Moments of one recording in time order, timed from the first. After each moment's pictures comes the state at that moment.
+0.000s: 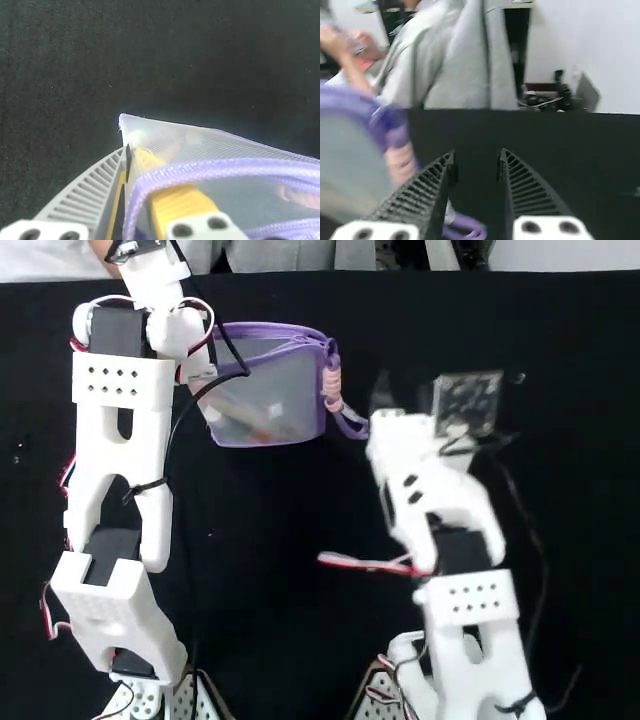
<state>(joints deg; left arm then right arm) 1.7 15.6 -46.5 97.7 15.0 -7.6 -57.5 61.7 19.6 -1.5</state>
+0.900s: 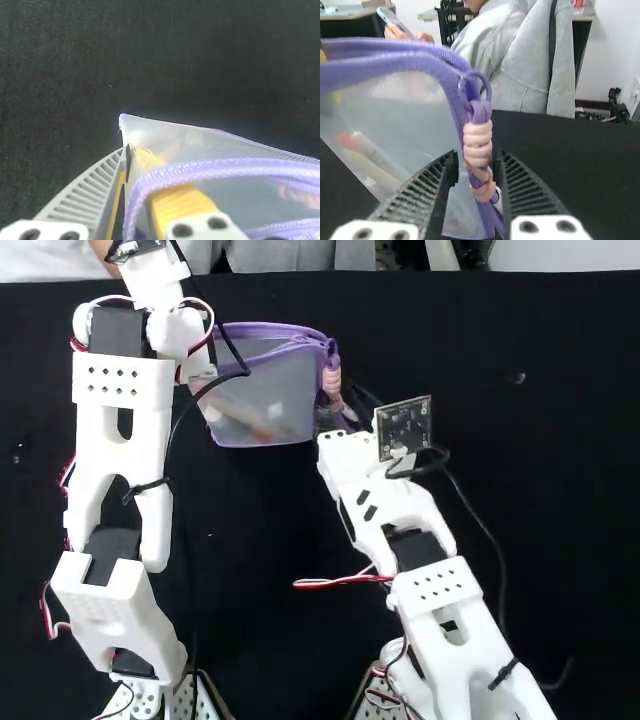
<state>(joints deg) 1.7 15.6 -46.5 97.7 15.0 -17.5 -48.4 70.4 -2.4 -2.5</state>
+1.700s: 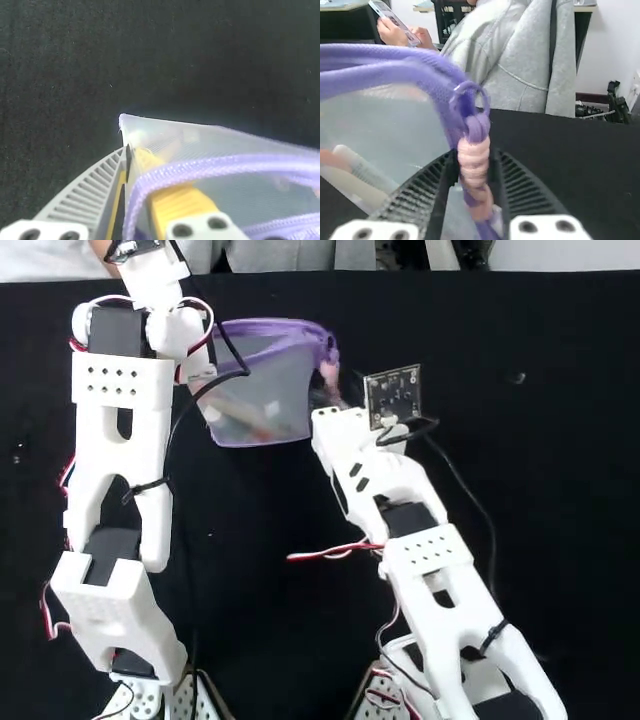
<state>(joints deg) 1.7 15.6 -46.5 97.7 15.0 -17.0 -35.9 61.2 -3.8 -2.5</state>
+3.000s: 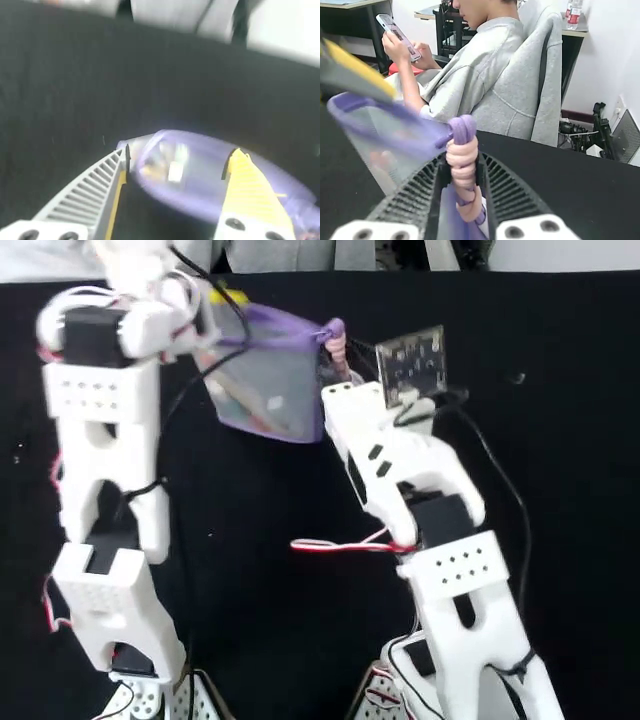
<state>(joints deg) -0.3 16.9 -67.2 97.7 14.7 -16.5 -43.3 38.4 26.3 3.2</state>
